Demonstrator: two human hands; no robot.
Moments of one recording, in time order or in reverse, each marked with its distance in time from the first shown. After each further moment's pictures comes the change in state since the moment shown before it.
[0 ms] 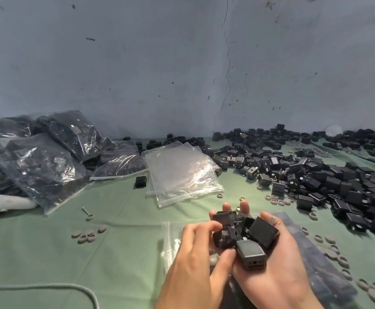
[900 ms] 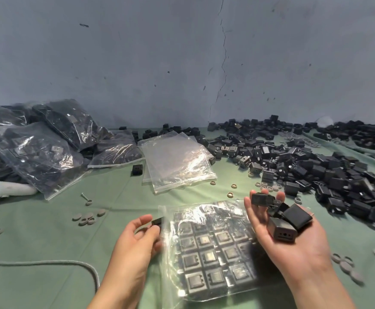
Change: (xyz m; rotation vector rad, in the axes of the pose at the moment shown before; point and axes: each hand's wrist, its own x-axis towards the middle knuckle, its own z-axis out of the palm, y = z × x) left_hand -0.006 -0.051 -0.034 -0.886 0.257 -0.774; right_hand -0.014 0.002 0.042 0.471 0.073 -0.451
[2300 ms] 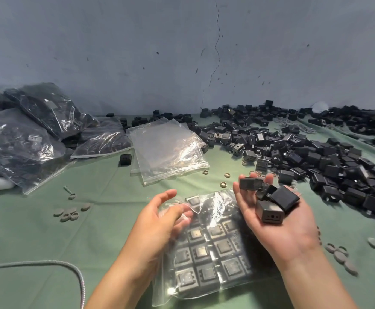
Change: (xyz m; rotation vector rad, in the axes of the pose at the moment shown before) left_hand 0.005 0.009 0.044 0.081 -0.279 -0.039; right_hand 0.046 -0.065 -0.028 -0.390 -0.011 0.173
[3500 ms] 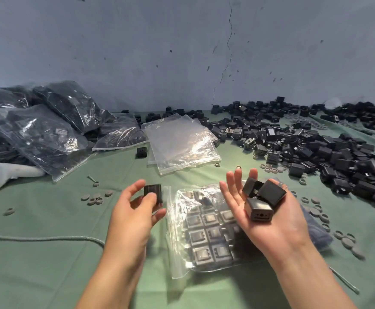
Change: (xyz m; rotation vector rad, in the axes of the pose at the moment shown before) left_hand -0.030 0.013 -0.040 -0.053 0.385 0.161; right_hand -0.026 0.037 0.006 0.005 -0.082 0.215
